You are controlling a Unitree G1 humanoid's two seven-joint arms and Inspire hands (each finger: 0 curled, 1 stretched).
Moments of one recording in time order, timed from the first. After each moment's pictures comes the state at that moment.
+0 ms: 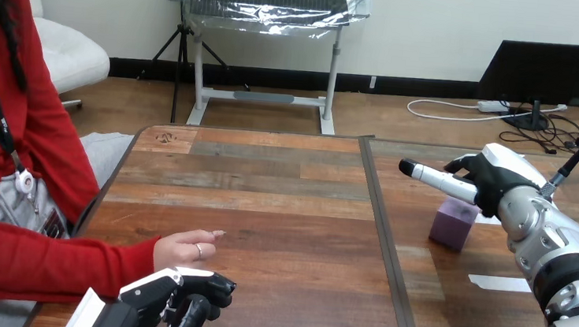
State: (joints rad) left arm 0.73 0.20 0.01 -0.31 0.13 -0.58 -0.20; right arm -0.95 -0.38 0.31 1.38 -0.56 0.02 0.03
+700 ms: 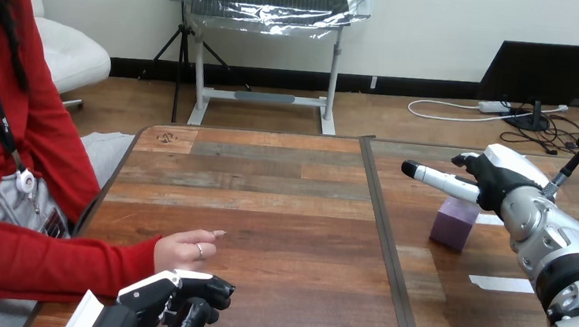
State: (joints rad) left arm 0.74 0.20 0.01 -0.31 0.13 -0.59 -0.20; right arm -0.95 -0.39 0.32 1.38 -0.57 0.02 0.03
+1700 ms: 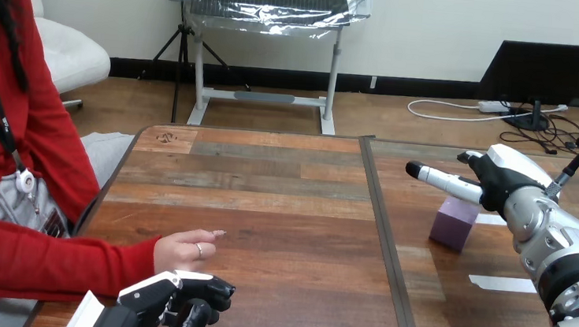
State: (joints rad) left arm 0.74 0.20 0.01 -0.31 0.13 -0.59 -0.20; right arm -0.95 -0.40 0.32 1.38 -0.58 0.02 0.03
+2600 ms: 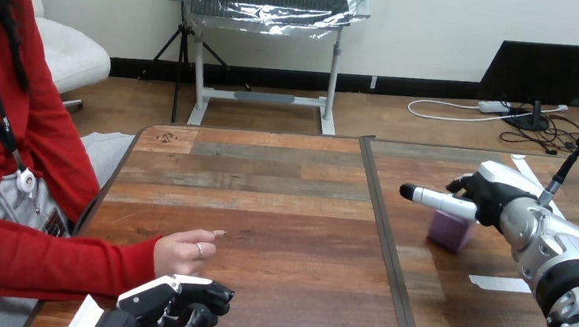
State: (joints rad) left arm 0.75 0.21 0.01 -0.32 0.14 -0.59 -0.20; right arm -0.94 -0.39 0.38 1.38 -0.61 0.03 0.10
